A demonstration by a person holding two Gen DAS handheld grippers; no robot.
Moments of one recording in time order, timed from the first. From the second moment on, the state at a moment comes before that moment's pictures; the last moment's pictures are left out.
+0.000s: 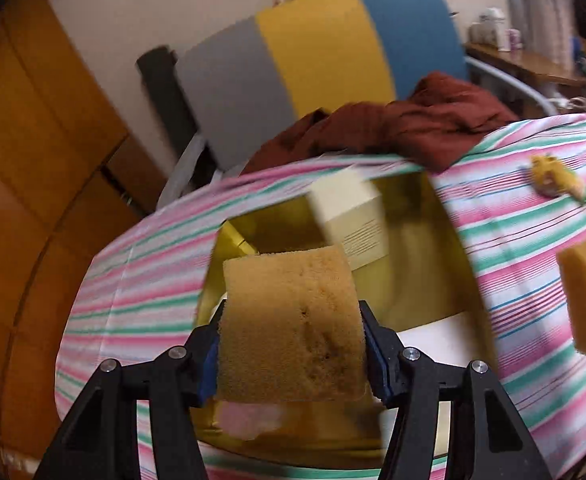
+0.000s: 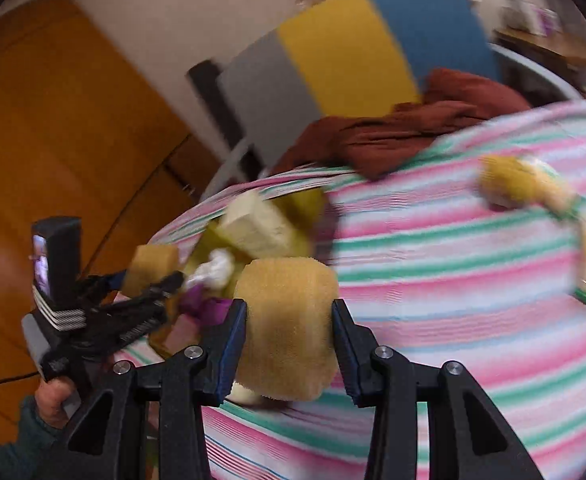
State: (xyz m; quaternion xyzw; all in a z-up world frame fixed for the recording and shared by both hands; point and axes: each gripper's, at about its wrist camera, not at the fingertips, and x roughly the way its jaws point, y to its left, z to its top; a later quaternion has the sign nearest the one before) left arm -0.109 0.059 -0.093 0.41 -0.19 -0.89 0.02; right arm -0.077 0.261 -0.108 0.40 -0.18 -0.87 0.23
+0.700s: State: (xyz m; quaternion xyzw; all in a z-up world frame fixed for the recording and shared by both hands) left arm -0.114 0.009 -0.103 0.41 -0.14 -0.90 0.05; right arm -0.061 0.264 -0.131 0.41 -0.12 -0.89 0.15
